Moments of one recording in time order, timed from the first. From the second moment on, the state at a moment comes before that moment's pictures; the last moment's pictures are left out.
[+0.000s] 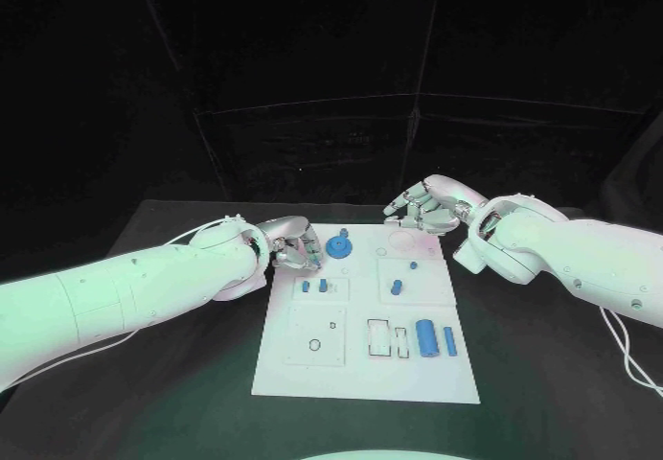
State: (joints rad) left arm 1.23 -0.64 -0.14 1.25 -1.22 -0.19 -0.01; left_hand 1.33 -0.04 0.50 -0.16 0.05 1.02 0.16 0.20 0.08 1.07 0.09 0.28 0.07 1.45 0.01 1.33 1.15 0.12 1.36 0.10 1.10 1.02; right arm 1.25 -0.78 -0.03 1.37 -0.94 -0.23 0.14; right_hand 1.35 -0.01 -0.01 0.17 0.29 0.92 0.15 0.14 0.08 1.20 0.06 0.94 0.98 1.47 -0.01 1.23 1.17 0.09 1.28 0.09 1.32 1.09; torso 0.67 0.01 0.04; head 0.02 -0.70
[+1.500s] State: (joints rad) left arm 1.23 -0.60 -0.14 1.23 -1.23 -0.12 -0.05; left_hand 1.31 -0.06 0.49 -0.15 0.05 0.99 0.17 0.17 0.07 1.02 0.11 0.24 0.06 1.44 0.01 1.32 1.12 0.12 1.34 0.11 1.09 1.00; right arm 1.25 -0.77 -0.03 1.37 -0.94 -0.23 0.14; right_hand 1.35 -0.01 -0.01 0.17 0.29 0.92 0.15 0.14 0.08 1.20 0.06 0.94 0.98 1.47 -0.01 1.23 1.17 0.09 1.28 0.09 1.32 1.09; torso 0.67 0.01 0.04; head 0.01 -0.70
